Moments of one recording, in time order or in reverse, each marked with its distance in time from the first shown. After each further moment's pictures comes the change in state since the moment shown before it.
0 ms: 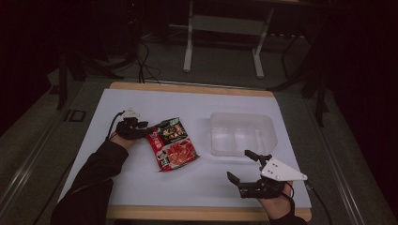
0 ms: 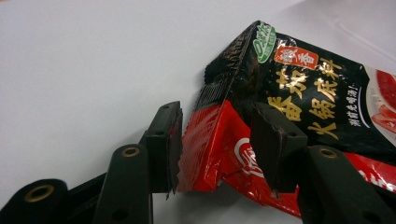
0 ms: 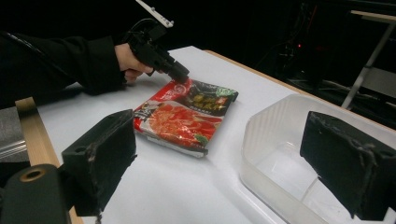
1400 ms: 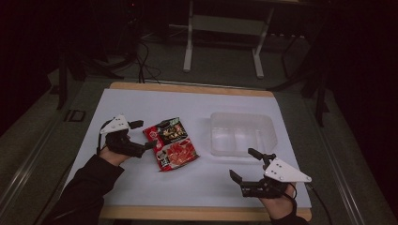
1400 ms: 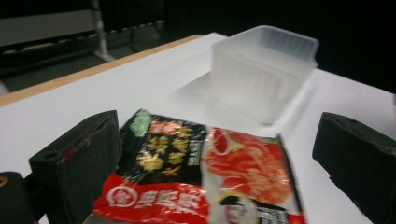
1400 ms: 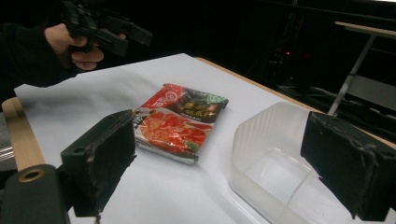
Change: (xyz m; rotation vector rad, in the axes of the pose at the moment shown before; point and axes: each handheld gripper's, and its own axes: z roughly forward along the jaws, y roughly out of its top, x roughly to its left) left arm -0.069 0.011 -0.086 -0.266 -0.180 0.130; right arm 0.000 0.004 -0.005 -0.025 -0.036 -0.015
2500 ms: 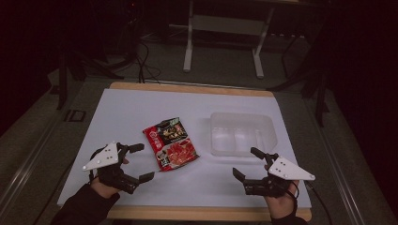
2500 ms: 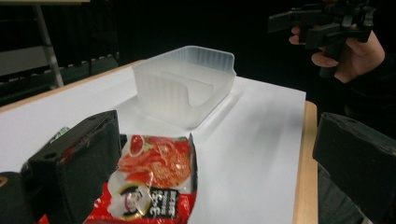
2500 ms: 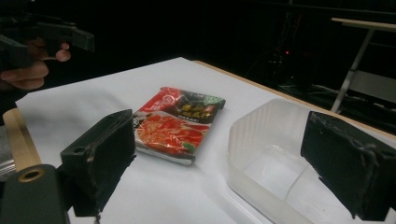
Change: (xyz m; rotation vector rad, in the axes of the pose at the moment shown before) left arm -0.073 -0.018 -0.047 -0.122 -0.158 0.094; right arm -0.010 -0.006 -0.002 -0.019 0.001 0.054
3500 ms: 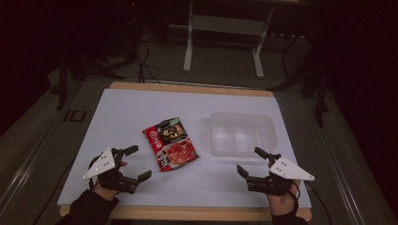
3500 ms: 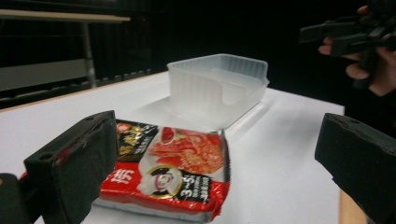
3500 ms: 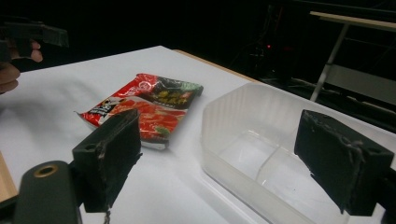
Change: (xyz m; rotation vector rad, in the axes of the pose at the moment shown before) left arm 0.006 -0.045 0.000 -0.100 0.129 -0.038; right arm -0.014 -0.016 0.000 0.025 -0.079 -0.029
